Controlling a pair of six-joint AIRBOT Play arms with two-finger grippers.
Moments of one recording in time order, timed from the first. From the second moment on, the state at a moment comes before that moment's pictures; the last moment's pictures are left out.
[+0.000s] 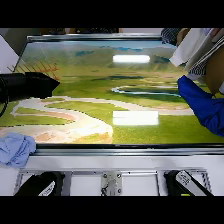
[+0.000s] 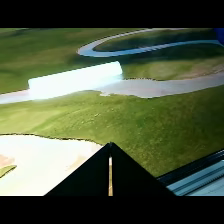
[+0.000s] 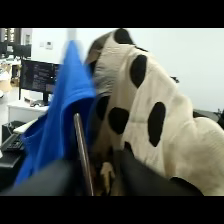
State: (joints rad) left arm -0.26 -0.88 1.54 1.28 -1.40 -1.66; right arm -0.85 -1.09 1.53 0.24 -0.43 -0.46
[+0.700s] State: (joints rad) left arm -0.26 -0.88 1.54 1.28 -1.40 -1.67; right arm -0.84 -0.84 1.53 0.24 0.34 -0.22
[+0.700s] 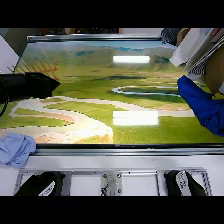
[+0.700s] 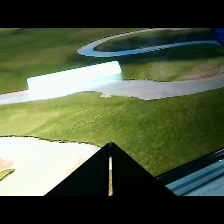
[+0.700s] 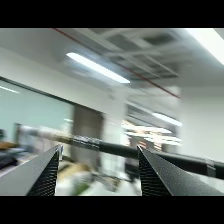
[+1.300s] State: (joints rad) left arm -0.26 -0.88 1.54 1.28 -1.43 -1.67; right arm -0.17 -0.96 1.42 -0.29 1.22 0.51
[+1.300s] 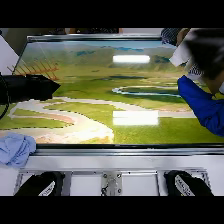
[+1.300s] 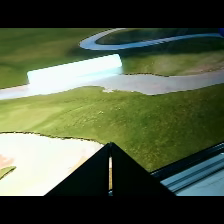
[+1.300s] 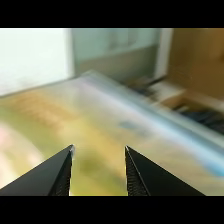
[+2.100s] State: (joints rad) left arm -0.43 -0.75 1.17 1.29 -1.14 -1.66; right arm 0.45 -1.21 1.21 -0.40 1.15 0.68
